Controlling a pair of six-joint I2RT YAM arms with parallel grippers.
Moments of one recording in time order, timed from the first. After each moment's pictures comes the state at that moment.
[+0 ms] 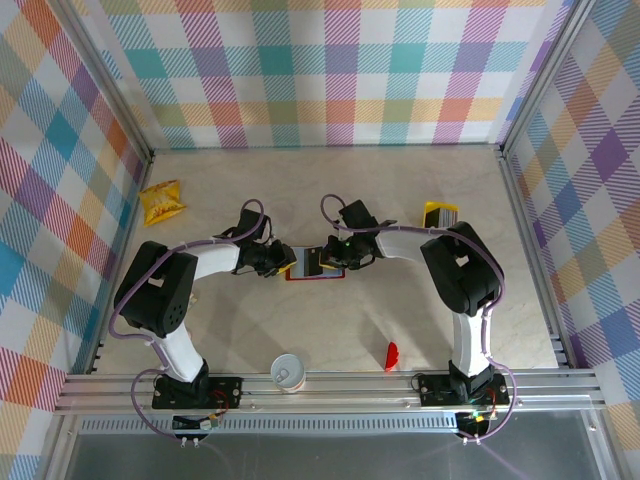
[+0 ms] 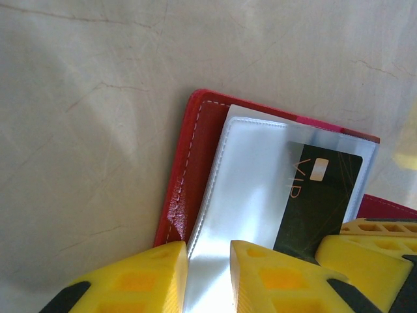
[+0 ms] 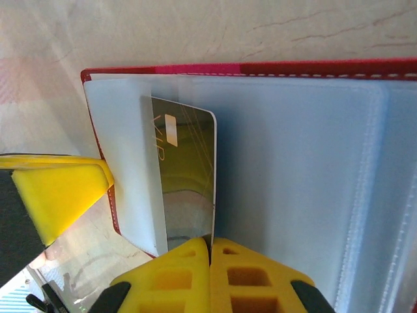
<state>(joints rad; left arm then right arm) -0.36 1.75 0.87 -0.15 0.42 -0.81 0.62 1.97 1.18 -0.24 -0.50 0.71</state>
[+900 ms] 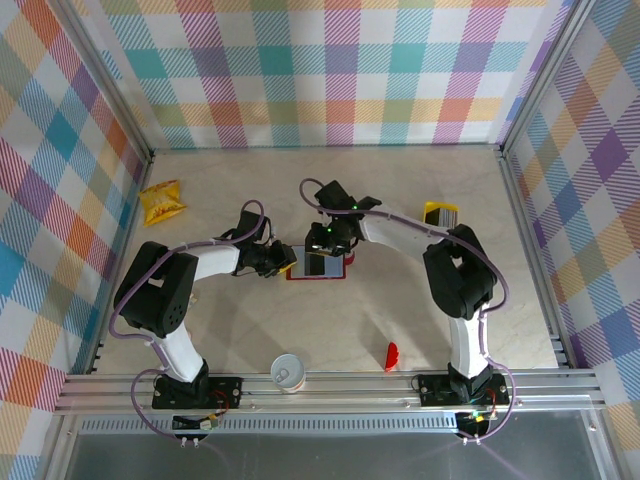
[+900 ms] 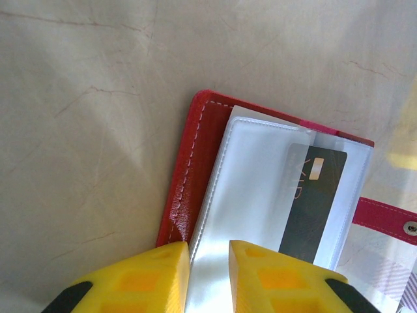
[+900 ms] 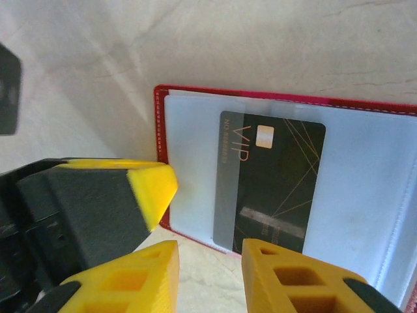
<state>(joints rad) -0.36 1.75 0.85 -0.11 0.43 -0.81 0.70 1.99 1.51 -0.64 -0.27 0.67</state>
